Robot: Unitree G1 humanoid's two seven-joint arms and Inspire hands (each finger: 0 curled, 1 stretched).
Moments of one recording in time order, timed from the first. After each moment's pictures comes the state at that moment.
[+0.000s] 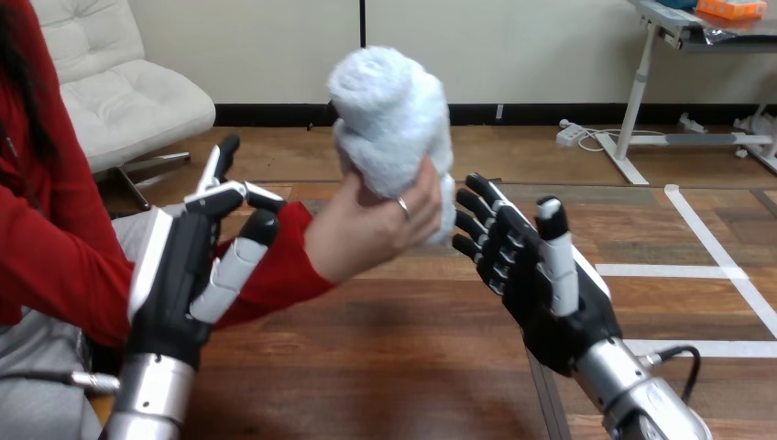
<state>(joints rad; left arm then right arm) 0.07 0.18 0.04 0.08 0.09 -0.48 -0.03 -0.08 -0.12 -0.06 0.21 0.30 -0.10 0.51</state>
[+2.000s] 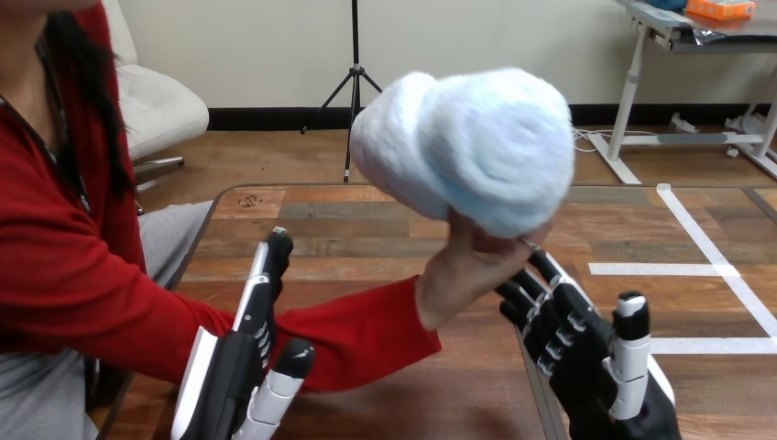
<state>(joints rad) 0.41 0.11 -0.12 0.00 0.05 -0.67 -0.04 0.30 -0.11 -0.06 -0.05 0.39 -0.20 0.51</state>
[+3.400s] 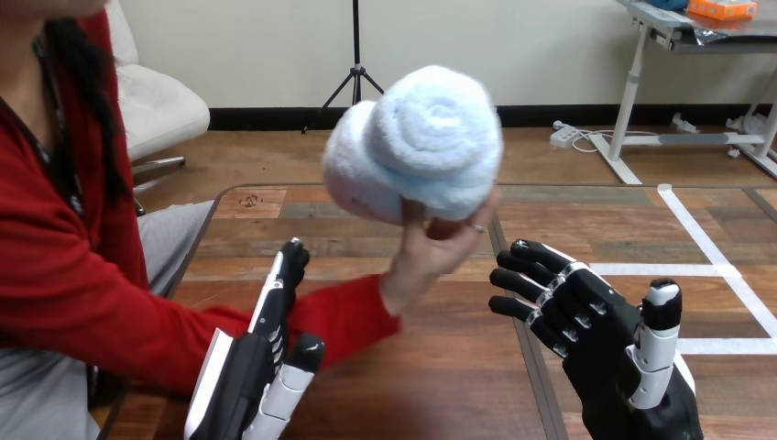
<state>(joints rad) 0.40 0.11 -0.13 -0.02 0.04 -0.57 -0.09 0.31 -0.12 -0.08 -0.10 0.43 -0.19 0.51</state>
